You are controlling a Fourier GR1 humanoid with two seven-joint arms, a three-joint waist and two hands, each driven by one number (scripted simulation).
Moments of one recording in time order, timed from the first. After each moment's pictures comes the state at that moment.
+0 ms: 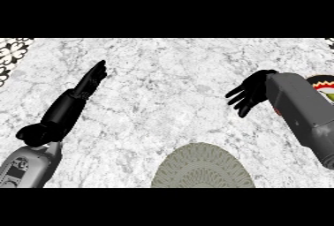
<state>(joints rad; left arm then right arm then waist) -0.28 0.42 -0.24 -1.58 0.15 -0.02 -0.07 -1.04 -0.39 0.51 -0.26 -0.78 0.84 1.01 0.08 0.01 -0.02</state>
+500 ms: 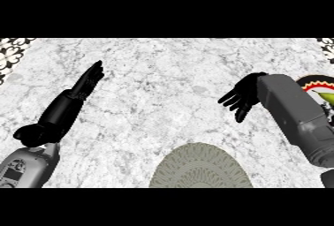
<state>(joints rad) -0.26 0.42 -0.23 -1.59 0.15 -0.02 -0.05 -1.08 -0.33 0.54 -0.15 -0.78 0.97 0.96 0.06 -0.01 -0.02</state>
